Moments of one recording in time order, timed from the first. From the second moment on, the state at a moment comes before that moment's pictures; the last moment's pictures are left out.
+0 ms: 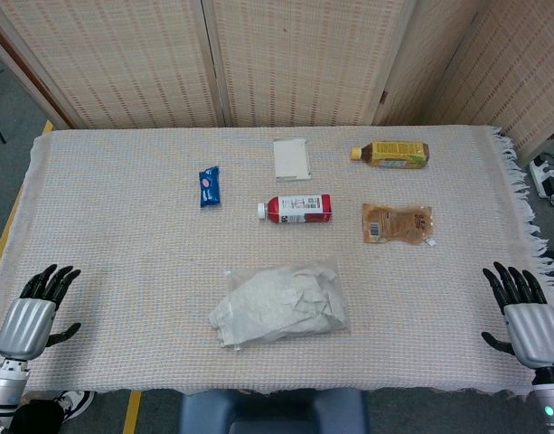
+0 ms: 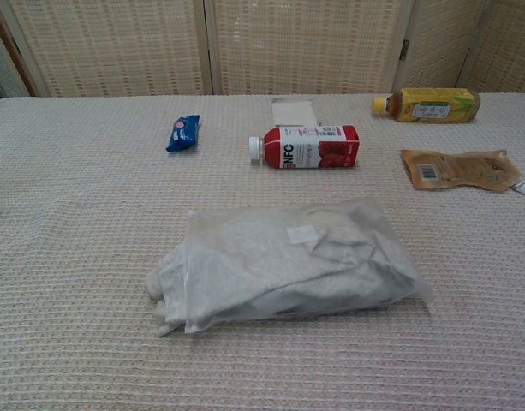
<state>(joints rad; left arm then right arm) -0.17 -1.28 -0.02 -1.32 1.59 1.47 0.00 0.05 -1.10 0.02 -1.55 -1.51 1.42 -0.15</state>
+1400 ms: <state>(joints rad) -0.19 -1.64 0.15 -1.29 1.89 1.53 -0.20 0.01 -1.09 -0.03 -1.61 -1.62 1.51 -0.18</state>
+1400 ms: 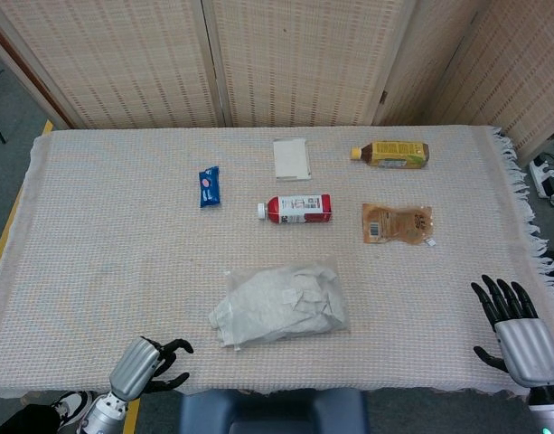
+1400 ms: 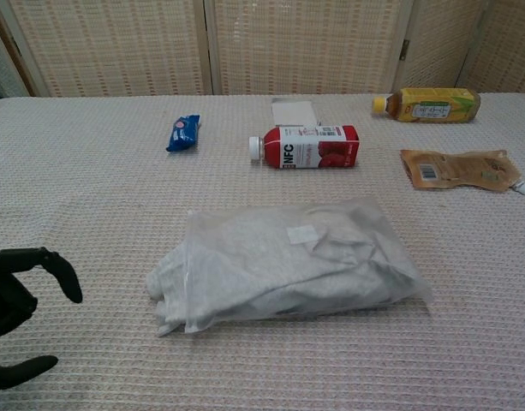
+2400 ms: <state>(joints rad) -0.26 -2.00 0.07 -0.96 1.81 1.45 -0.05 0.00 -1.05 -0.04 -1.62 -1.63 1.52 -0.14</state>
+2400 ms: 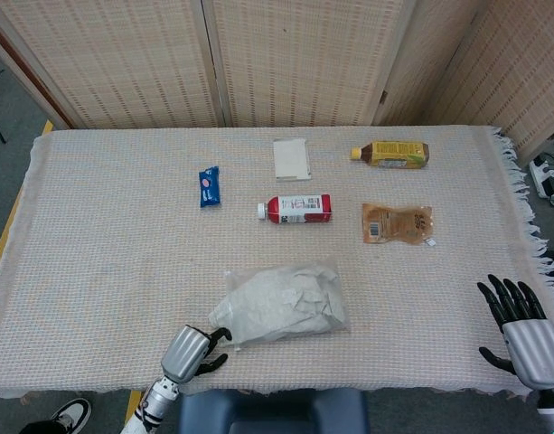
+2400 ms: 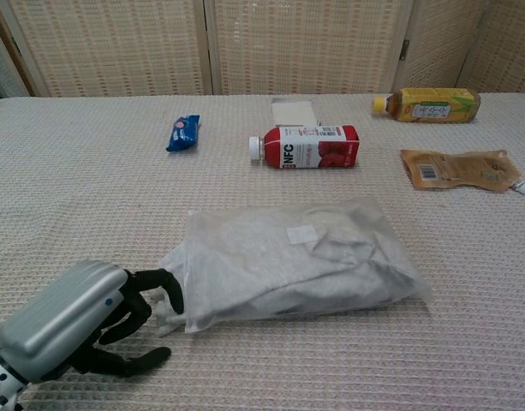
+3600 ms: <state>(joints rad) -0.30 -2.08 0.06 -0.83 1.74 1.48 -0.03 0.00 -1.05 -0.04 -1.61 -1.65 1.52 -0.15</state>
